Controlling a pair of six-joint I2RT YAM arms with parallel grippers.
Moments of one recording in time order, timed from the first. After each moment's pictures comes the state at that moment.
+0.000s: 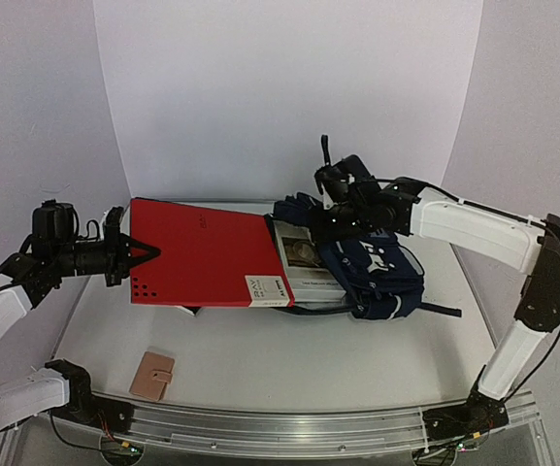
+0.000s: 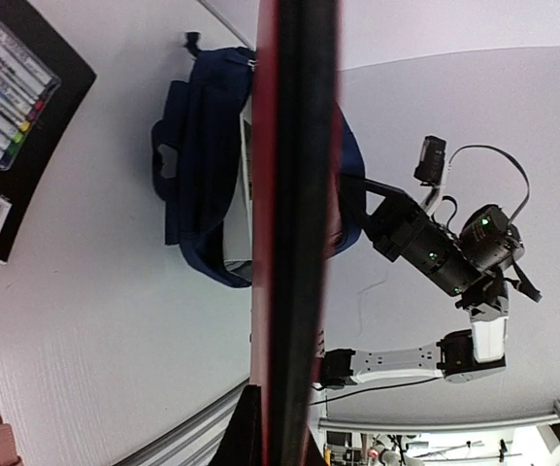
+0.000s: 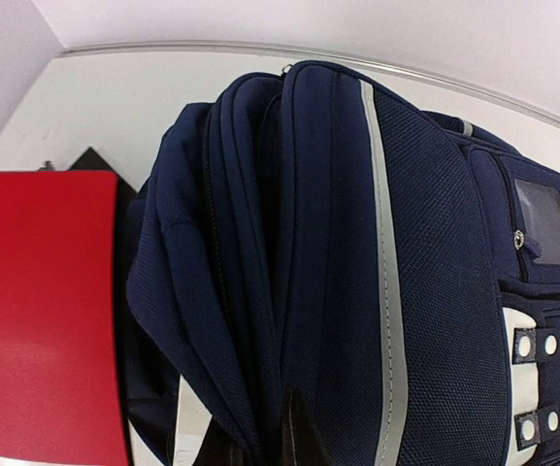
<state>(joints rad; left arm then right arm) -0.22 0.79 0.71 -0.35 0.81 -0.95 0.85 1.74 1.57 -0.60 0.30 0.46</state>
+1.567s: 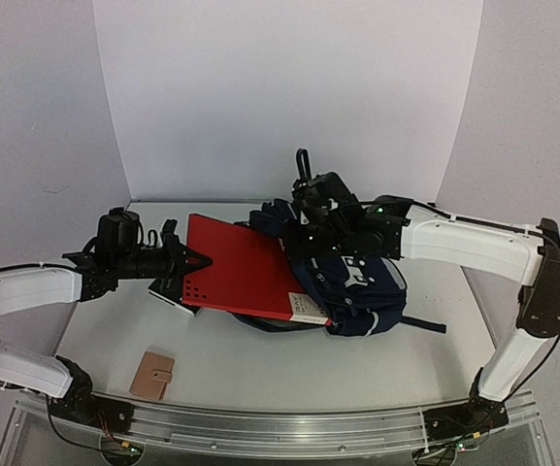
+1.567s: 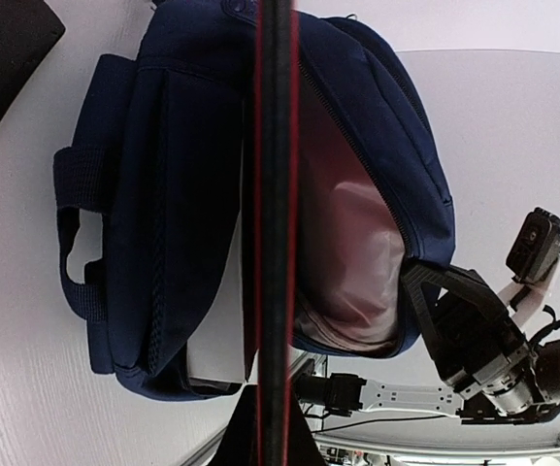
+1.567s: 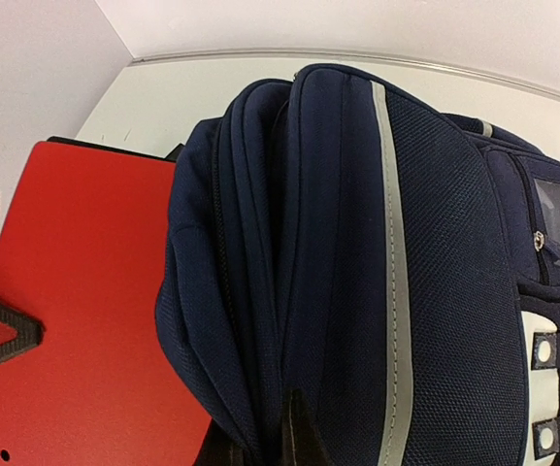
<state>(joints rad) -0.51 1.20 0.65 0.15 0.58 -1.15 1.01 1.73 1.53 -0.50 0.35 0.60</state>
